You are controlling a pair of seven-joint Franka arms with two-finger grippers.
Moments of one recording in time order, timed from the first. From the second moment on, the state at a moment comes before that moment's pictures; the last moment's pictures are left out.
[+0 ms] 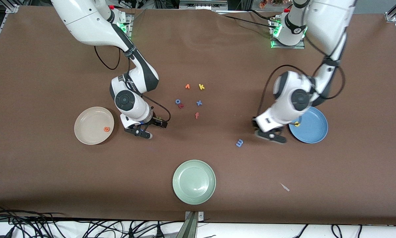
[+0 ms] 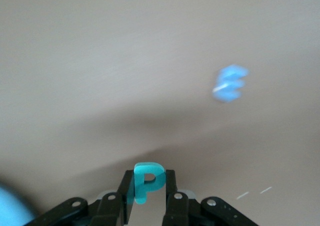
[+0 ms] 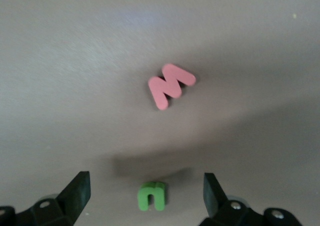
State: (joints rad) left arm -0.22 0.43 -0.02 -1.99 -0.16 2.42 0.14; right arm 0.35 0.64 0.14 -1.83 0.02 2.44 0.77
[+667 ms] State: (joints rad) left arm 0.09 0.32 -0.01 -2.19 -0.12 2.42 0.56; right arm 0.37 0.64 0.14 -1.86 0.02 2.45 0.78
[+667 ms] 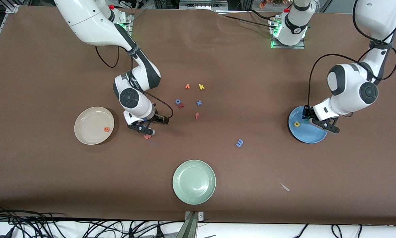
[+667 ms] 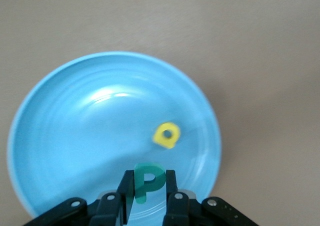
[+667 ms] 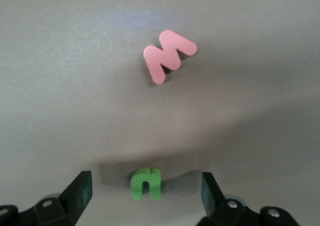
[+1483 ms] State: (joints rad) left arm -0.05 0.31 -0.10 -2.15 -0.20 2.44 0.42; right arm 0.38 0.63 0.14 -1.86 0.02 2.45 0.78
